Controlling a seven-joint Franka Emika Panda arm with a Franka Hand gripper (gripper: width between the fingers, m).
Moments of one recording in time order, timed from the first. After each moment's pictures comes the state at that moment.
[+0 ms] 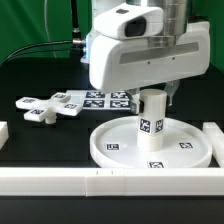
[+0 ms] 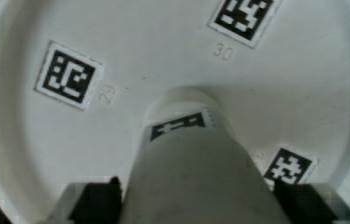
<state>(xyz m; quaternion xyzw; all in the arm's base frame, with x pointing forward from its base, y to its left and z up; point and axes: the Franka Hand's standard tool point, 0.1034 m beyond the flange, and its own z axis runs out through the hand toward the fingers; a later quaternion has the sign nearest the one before) 0.553 0.039 0.069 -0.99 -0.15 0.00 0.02</state>
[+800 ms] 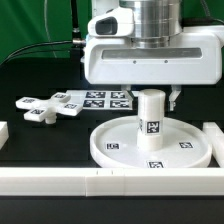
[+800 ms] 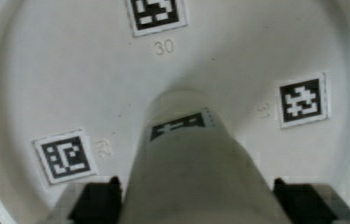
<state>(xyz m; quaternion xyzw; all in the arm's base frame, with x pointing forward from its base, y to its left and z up) 0.552 0.038 0.069 -0.98 0.21 0.01 0.05</state>
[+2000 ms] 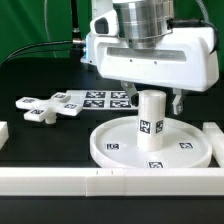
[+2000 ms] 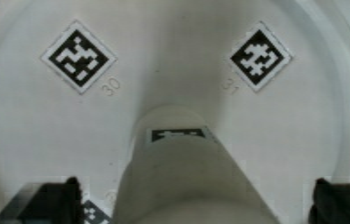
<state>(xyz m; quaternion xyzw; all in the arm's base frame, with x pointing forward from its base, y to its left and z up) 0.554 0.043 0.069 -0.94 0.32 0.02 0.07</state>
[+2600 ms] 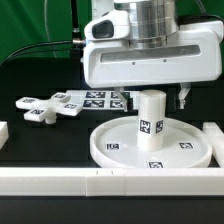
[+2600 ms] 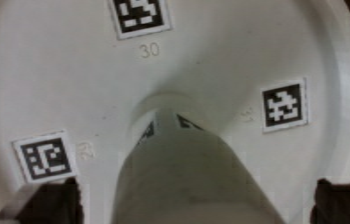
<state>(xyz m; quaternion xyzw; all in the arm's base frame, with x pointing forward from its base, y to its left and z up) 0.553 0.042 0.069 -1.00 0.05 0.01 0.06</state>
